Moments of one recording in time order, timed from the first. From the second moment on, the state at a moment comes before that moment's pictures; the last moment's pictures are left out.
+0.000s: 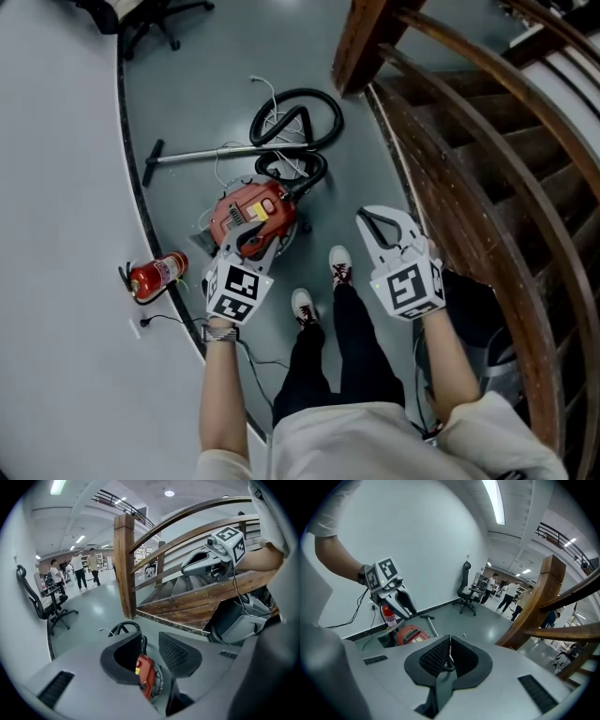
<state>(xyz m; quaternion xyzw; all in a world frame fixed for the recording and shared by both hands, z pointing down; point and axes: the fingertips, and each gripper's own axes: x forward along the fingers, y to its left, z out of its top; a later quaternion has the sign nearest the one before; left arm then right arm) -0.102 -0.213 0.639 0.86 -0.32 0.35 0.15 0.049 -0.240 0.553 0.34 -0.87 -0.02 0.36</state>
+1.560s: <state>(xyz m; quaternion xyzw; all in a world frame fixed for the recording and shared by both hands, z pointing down) -0.095 -0.239 0.890 0.78 -0.30 0.45 0.31 0.016 -0.236 0.657 0.25 -0.89 0.05 0.39</state>
